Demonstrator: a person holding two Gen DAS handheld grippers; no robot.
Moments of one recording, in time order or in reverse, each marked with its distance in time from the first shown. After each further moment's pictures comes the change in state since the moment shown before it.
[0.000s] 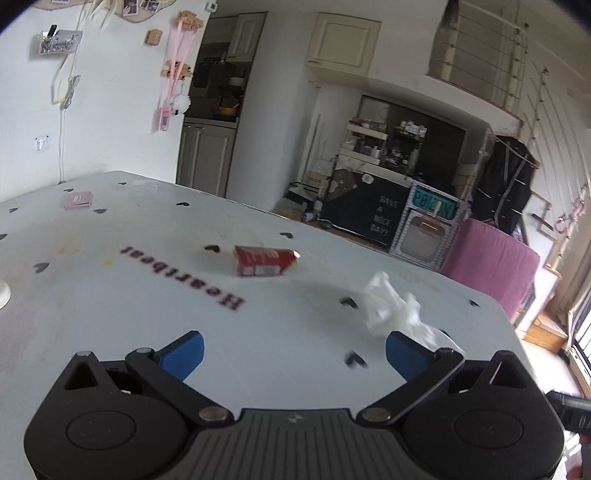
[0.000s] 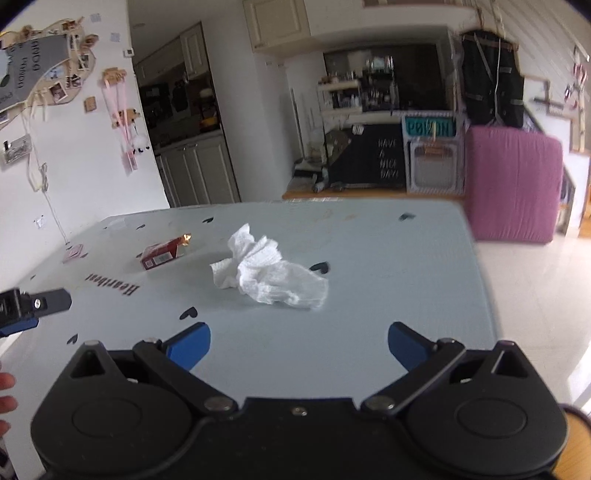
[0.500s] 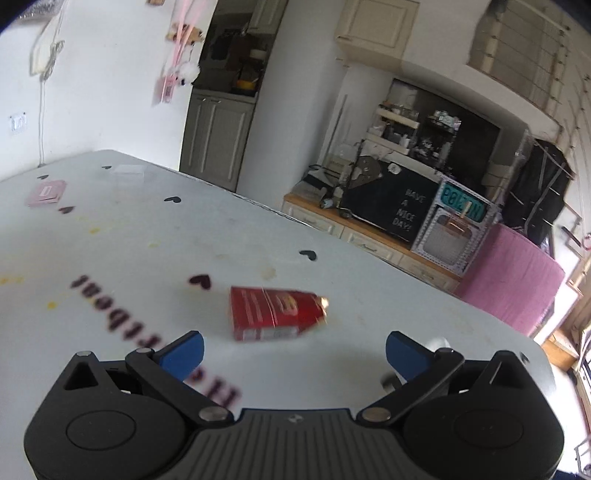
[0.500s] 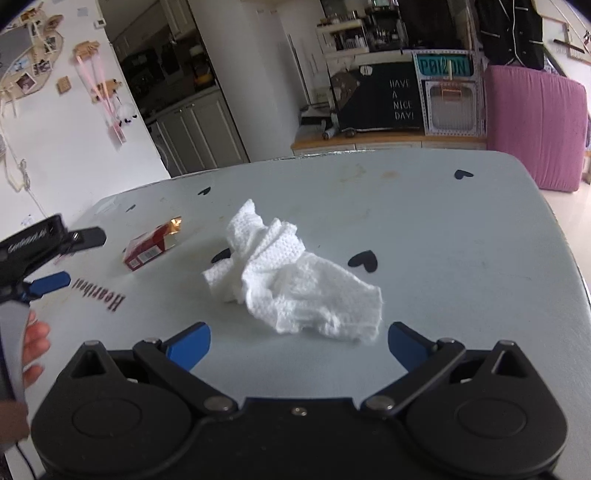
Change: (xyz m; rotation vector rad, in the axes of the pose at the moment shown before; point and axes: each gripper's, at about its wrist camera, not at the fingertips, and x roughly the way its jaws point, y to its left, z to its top) left arm 0.147 0.015 0.081 -0.072 0.081 0.035; right arm 0.111 0.011 0.042 0.077 0.180 0.045
